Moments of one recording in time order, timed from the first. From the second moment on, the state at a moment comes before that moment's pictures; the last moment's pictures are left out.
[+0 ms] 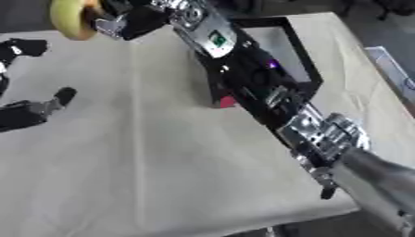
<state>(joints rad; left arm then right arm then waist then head) -0.79 0.18 -0.16 -1.26 -0.68 -0.28 -0.02 -0.96 -0.56 0.24 -1.28 -0.23 -0.22 0.41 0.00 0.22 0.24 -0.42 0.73</state>
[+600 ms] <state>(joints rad) -0.66 0.49 -0.03 -1.39 -0.38 -0.27 -0.01 -0.80 -0.83 0.01 -1.17 -0.22 -0.20 0.35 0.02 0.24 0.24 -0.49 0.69</state>
